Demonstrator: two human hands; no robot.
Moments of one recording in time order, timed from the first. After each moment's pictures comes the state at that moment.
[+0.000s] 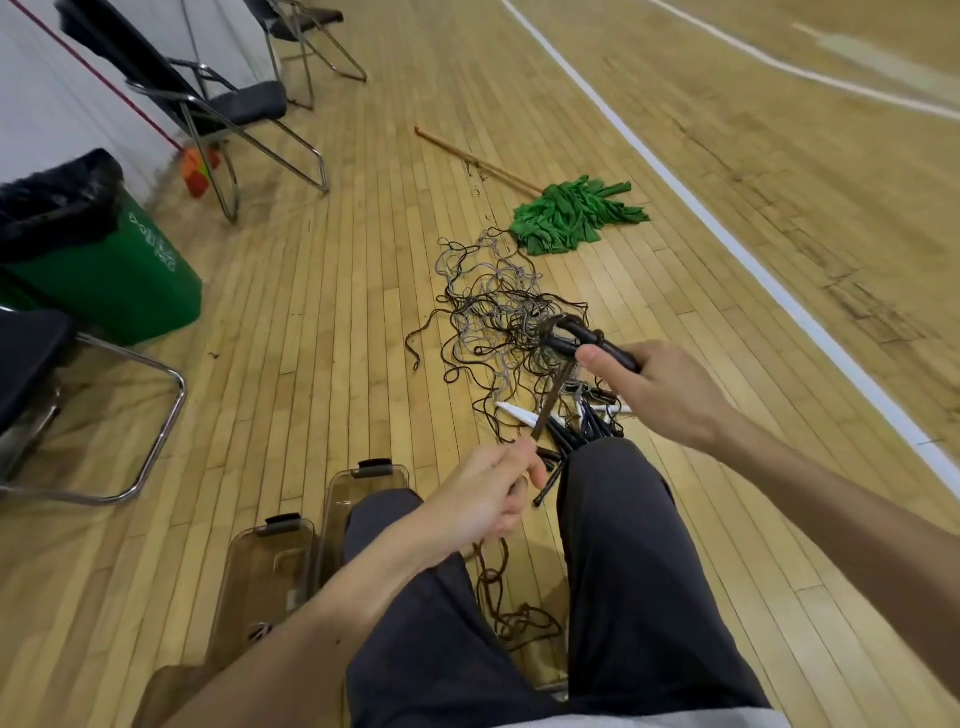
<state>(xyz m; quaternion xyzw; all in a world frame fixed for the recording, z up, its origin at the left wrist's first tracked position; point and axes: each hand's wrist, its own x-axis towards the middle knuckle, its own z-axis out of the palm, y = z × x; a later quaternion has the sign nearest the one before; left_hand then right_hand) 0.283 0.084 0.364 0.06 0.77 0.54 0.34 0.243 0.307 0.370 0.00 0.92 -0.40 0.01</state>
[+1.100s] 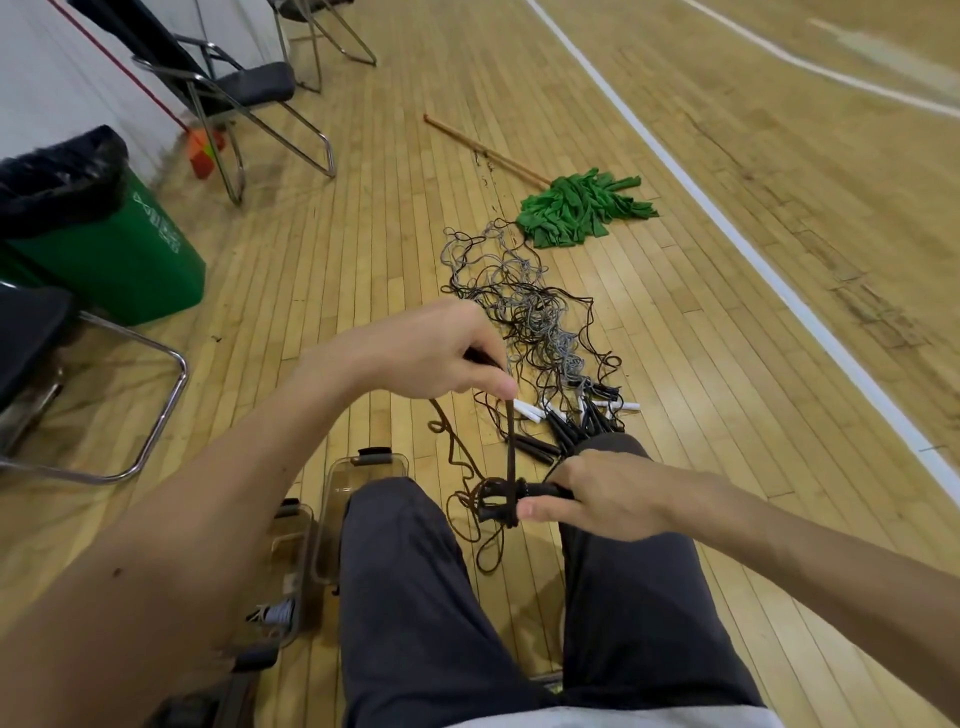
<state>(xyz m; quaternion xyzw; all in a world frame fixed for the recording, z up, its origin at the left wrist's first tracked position) 0.190 0.067 0.455 0.37 0.88 0.17 0.23 0.278 0.262 0.344 -0.23 0.90 -0.21 0.30</state>
